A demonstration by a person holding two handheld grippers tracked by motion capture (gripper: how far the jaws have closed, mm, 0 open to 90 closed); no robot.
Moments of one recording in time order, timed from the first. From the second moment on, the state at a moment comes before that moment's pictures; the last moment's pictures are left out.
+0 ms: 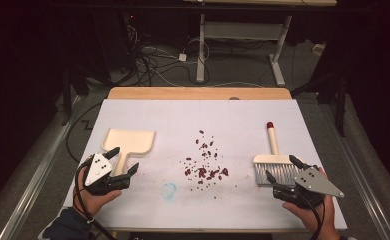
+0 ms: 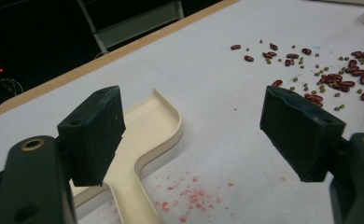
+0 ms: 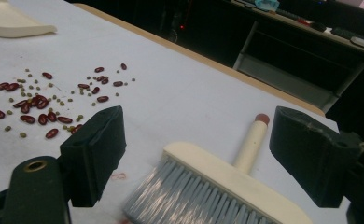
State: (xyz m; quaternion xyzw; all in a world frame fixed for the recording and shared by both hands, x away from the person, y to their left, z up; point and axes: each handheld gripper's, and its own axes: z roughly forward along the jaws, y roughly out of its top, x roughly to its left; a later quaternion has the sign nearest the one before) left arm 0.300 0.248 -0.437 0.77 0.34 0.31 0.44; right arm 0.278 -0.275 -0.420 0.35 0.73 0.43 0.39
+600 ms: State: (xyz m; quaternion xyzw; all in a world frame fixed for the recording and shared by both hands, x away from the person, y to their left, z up) left arm 0.304 0.234 -0.443 0.80 0.32 0.29 0.42; right arm 0.304 -0.279 -0.419 0.38 0.75 0.39 0.38
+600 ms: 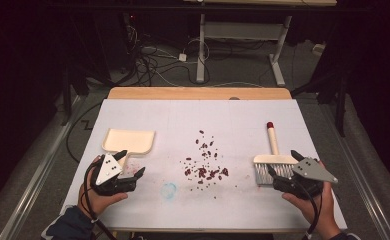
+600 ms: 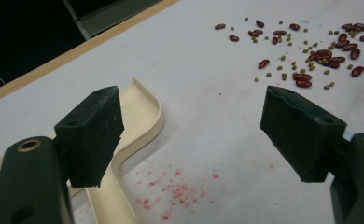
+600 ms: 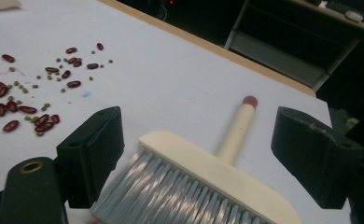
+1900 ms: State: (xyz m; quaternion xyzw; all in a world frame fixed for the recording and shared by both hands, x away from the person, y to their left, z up) left arm 0.293 0.224 -0.446 0.82 0.29 0.29 0.39; right arm 0.486 -0.282 -0.442 0.59 0.78 0.14 0.14
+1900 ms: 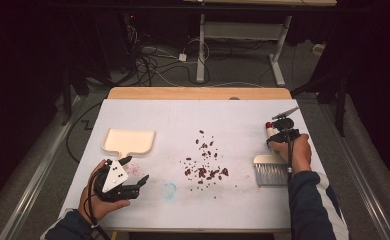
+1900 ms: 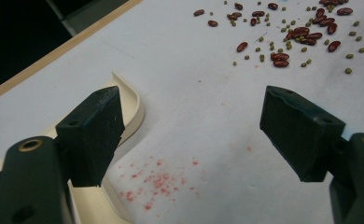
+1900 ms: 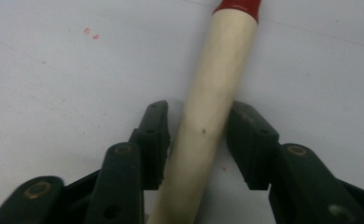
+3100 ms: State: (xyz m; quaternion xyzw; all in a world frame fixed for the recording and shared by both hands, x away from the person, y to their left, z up) left arm 0.297 0.213 -0.434 0.81 0.30 0.28 0.42; right arm 0.412 -0.293 -0.406 0.49 0.74 0.39 0.25
